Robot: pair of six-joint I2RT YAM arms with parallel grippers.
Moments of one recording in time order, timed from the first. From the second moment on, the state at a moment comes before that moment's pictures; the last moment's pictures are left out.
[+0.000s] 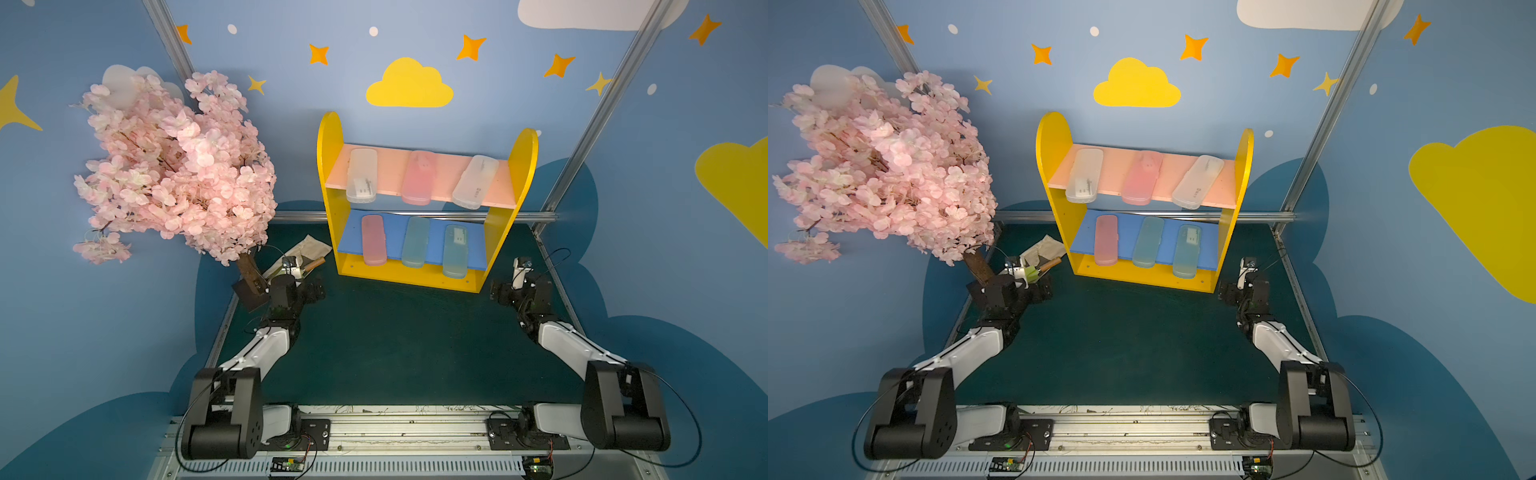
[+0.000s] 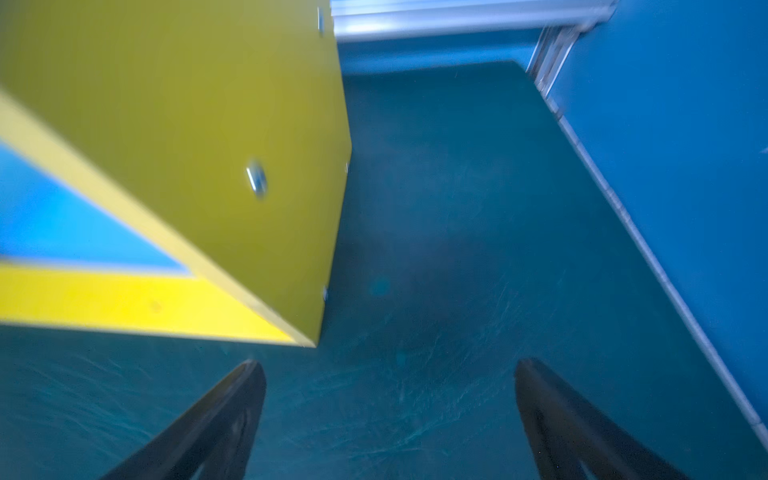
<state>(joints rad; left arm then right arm) 0.02 1.22 0.60 0.26 -0.03 -0.17 0.04 1.28 0.67 0.12 0.06 0.07</state>
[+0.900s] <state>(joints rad) -0.03 0.76 0.79 -0.21 0.41 -1.15 0.30 0.80 0.80 -0.39 -0.38 0.48</state>
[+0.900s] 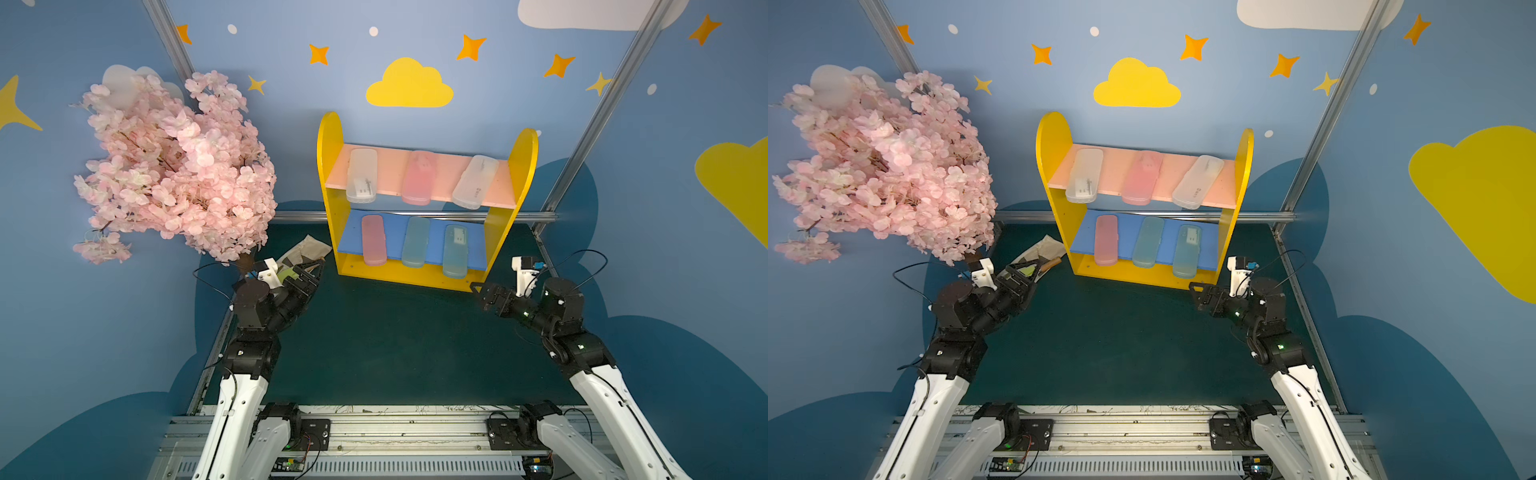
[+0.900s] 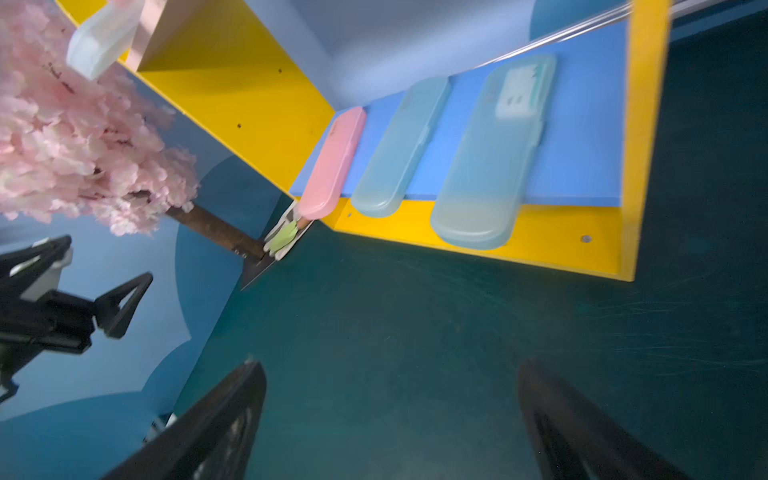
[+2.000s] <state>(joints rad) -0.19 1.42 1.42 -0.07 0.32 -1.28 0.56 0.80 0.80 -0.34 -0.17 0.49</state>
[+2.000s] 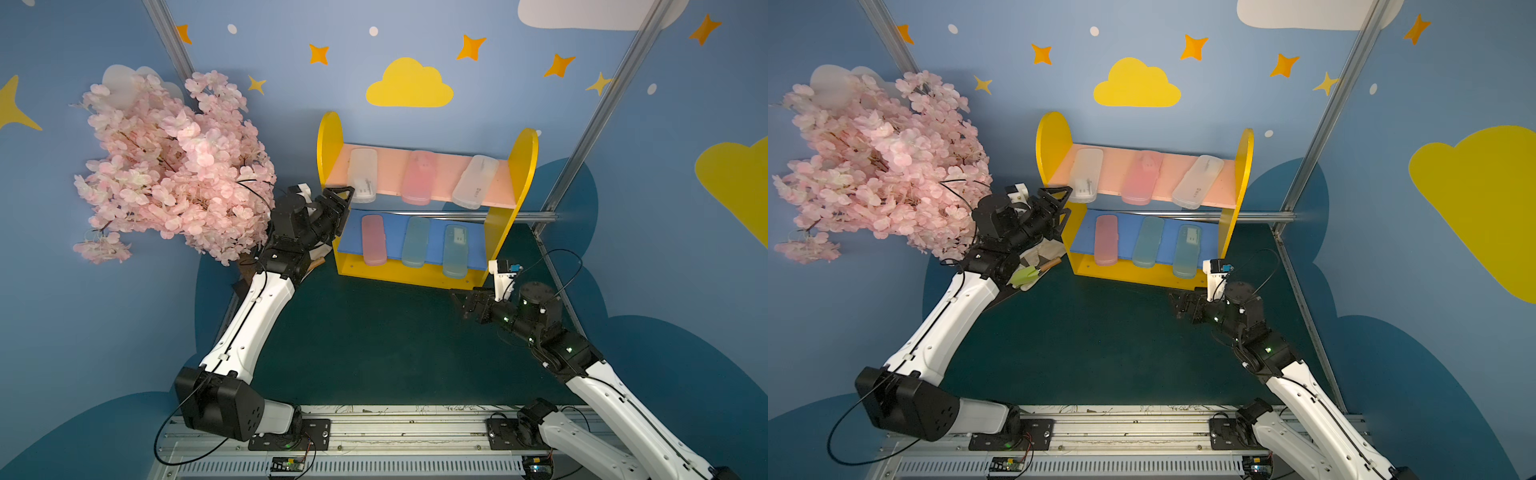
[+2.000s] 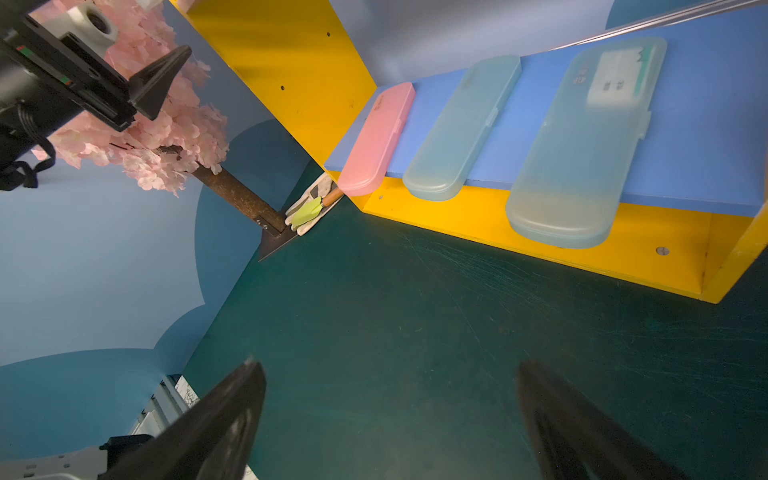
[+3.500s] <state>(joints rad) -0.28 1.16 1.15 0.10 0.41 -1.35 0.56 0.73 0.86 -0.40 -0.18 0.50</state>
